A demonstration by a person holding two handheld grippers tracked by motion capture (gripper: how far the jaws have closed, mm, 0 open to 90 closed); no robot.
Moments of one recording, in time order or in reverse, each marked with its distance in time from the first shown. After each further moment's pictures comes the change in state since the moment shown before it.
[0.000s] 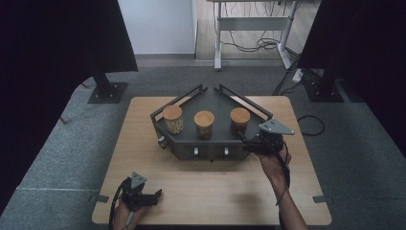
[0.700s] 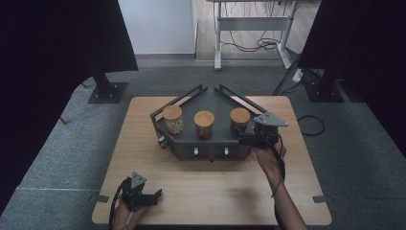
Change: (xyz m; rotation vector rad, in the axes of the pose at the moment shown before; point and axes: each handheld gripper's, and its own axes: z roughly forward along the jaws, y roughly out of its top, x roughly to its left) left arm 0.000 0.000 0.000 0.000 0.000 0.000; right arm 0.000 0.015 0.019 0.013 -0.003 0.003
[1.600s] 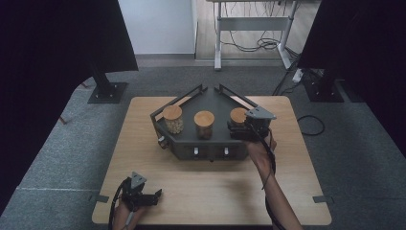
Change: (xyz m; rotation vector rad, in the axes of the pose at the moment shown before) left arm 0.000 0.000 0.000 0.000 -0.001 -0.002; right arm 0.006 0.010 0.034 0.031 0.005 0.014
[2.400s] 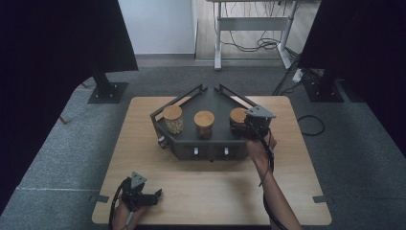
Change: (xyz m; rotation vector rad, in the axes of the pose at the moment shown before) left arm 0.000 0.000 0.000 0.001 0.003 -0.001; right arm 0.001 0.001 0.008 0.005 -0.024 0.024
